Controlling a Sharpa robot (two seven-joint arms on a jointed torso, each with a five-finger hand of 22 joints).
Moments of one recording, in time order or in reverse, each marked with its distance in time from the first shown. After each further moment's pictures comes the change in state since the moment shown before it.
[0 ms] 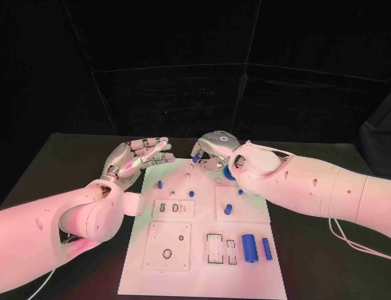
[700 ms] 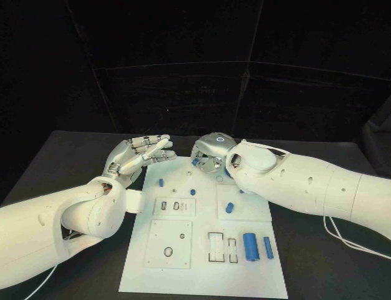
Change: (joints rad) left arm 0.004 0.002 0.000 -0.003 0.000 0.004 0.000; left_hand 0.000 0.000 0.000 0.000 0.000 0.000 0.000 0.000 0.000 0.000 0.000 0.000 0.000 0.000 0.000 0.000 0.000 0.000 0.000 0.000 0.000 0.000; right arm 0.001 0.030 0.001 -0.028 0.002 0.085 -0.007; right_hand -0.008 -0.008 0.005 0.005 0.004 -0.001 0.000 -0.001 -0.001 -0.004 0.004 0.000 0.000 0.000 0.000 0.015 0.008 0.000 0.000 0.000 0.007 0.004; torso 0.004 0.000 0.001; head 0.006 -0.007
